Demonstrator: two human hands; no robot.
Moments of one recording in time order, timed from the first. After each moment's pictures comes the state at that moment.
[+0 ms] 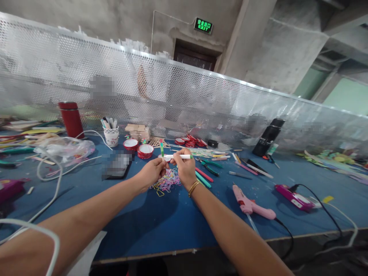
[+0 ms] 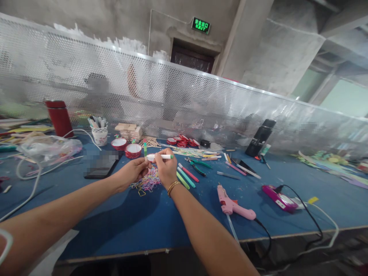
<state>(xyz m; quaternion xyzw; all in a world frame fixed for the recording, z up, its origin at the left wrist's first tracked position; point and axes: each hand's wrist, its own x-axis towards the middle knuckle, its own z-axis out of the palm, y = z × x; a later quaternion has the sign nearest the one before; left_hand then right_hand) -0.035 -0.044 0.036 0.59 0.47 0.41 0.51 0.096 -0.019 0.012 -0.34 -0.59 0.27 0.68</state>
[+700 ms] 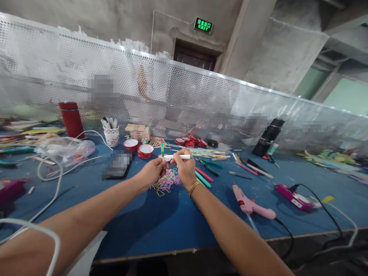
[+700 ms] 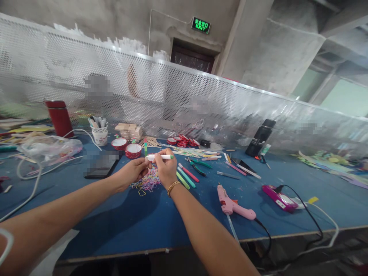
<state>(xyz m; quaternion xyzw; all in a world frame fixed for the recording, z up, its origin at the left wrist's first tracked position) -0.036 -0.043 0.034 0.60 0.46 0.41 0.51 0.096 -0.018 0.011 -0.34 -0.59 0.27 0.68</state>
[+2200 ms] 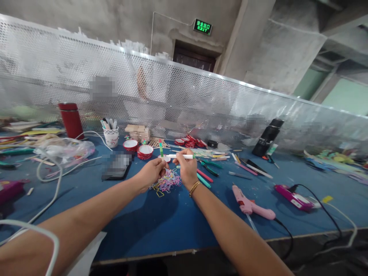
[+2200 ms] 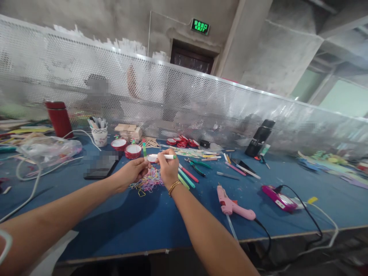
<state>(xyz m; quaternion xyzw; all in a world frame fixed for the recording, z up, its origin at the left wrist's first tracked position) -0.037 -0.041 0.033 0.59 0.46 0.41 0.52 0.098 -0.020 0.014 -0.35 -0.56 0.28 0.70</state>
